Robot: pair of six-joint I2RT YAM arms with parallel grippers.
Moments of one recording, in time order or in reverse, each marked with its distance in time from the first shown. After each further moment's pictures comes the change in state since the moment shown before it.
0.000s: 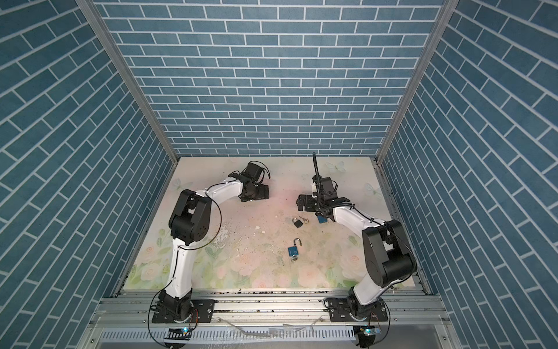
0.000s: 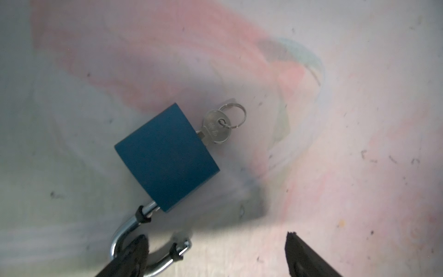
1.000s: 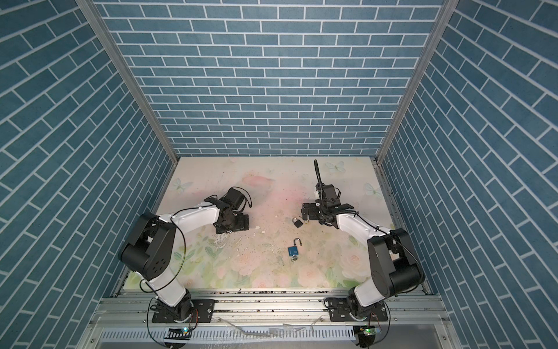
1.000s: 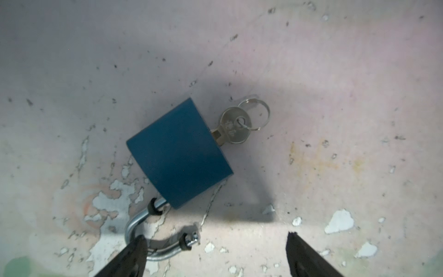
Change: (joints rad) left arm -0.012 -0.486 -0.592 -0.080 -0.043 -0.045; right arm -0.002 -0.084 -0.099 -0.056 0.060 -0.026
